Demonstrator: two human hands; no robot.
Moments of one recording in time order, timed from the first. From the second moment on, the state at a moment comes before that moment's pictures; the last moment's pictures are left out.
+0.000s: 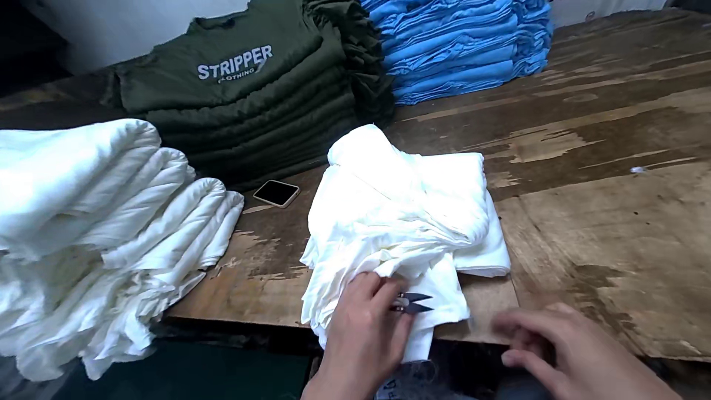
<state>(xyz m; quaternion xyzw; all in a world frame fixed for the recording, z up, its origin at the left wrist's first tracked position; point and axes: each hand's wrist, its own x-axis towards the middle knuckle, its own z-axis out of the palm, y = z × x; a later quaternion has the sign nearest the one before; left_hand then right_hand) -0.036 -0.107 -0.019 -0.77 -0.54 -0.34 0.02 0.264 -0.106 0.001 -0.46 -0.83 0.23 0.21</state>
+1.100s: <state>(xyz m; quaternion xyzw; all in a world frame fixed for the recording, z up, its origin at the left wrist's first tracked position) -0.036 -0.104 -0.028 -0.85 -0.43 -0.31 -0.03 0.227 -0.111 -0.028 -0.50 -0.81 0.05 0.29</state>
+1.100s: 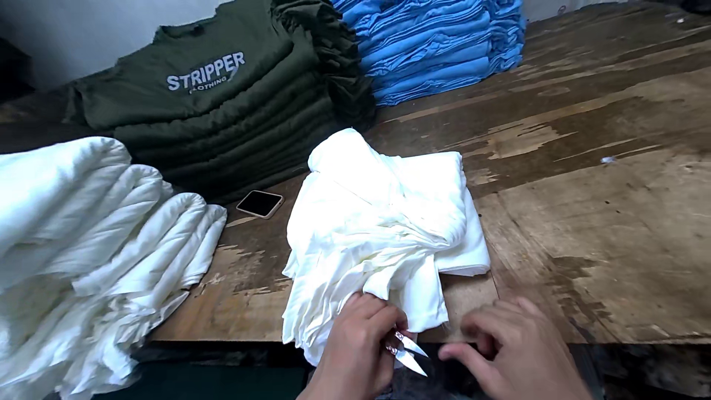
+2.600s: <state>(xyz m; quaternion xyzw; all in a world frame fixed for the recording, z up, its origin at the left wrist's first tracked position) -0.017 -0.097 -0.007 -0.75 -0.46 -0.42 -0.21 0.217 -0.130 -0.058 -0.43 -0.70 0.11 0.56</state>
